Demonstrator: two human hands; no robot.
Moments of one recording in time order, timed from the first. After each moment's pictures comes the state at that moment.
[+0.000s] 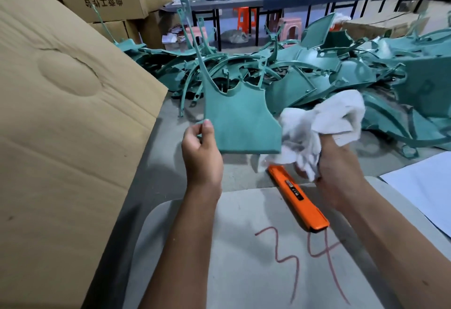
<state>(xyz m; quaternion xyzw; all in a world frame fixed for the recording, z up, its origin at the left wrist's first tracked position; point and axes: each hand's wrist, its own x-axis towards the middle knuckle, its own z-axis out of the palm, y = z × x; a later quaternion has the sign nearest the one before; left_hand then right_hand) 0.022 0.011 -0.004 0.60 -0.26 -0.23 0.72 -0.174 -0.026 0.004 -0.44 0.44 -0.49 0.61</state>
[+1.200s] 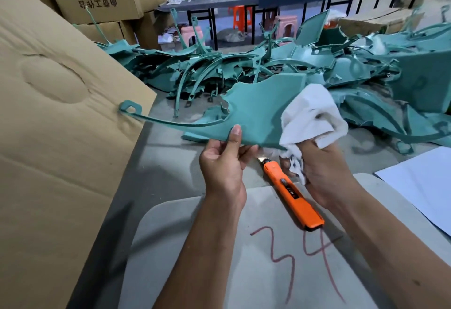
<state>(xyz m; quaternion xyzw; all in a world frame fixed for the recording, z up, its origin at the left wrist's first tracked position) -0.028 0.015 0.001 0.39 -0.14 -0.44 0.80 -0.168 -0.027 -0.005 -0.54 0.34 -0.48 0.60</state>
